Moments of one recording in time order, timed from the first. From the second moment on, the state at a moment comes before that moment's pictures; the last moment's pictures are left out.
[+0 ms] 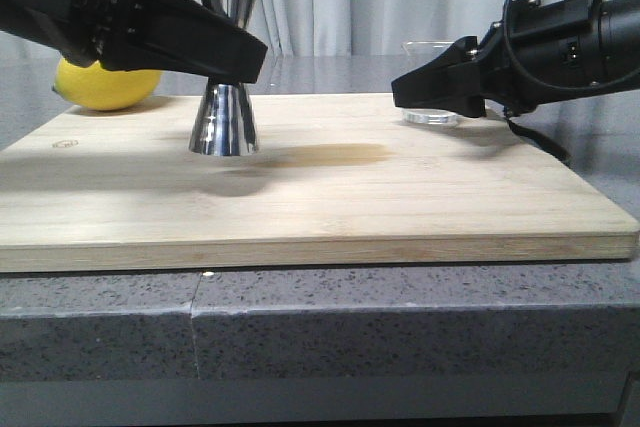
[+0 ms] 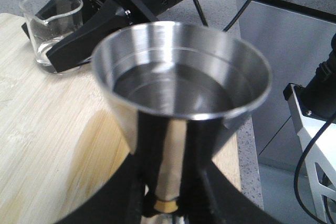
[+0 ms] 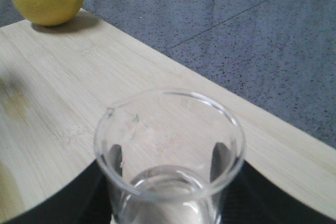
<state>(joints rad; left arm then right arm) -0.27 1.63 -0.97 -1.44 1.16 1.86 0.08 1.77 -0.85 -1.09 -0.89 0.65</state>
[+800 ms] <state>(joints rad) -0.27 1.63 -0.97 -1.44 1.16 1.86 0.08 1.78 -0.87 -0.91 -1.08 0.65</state>
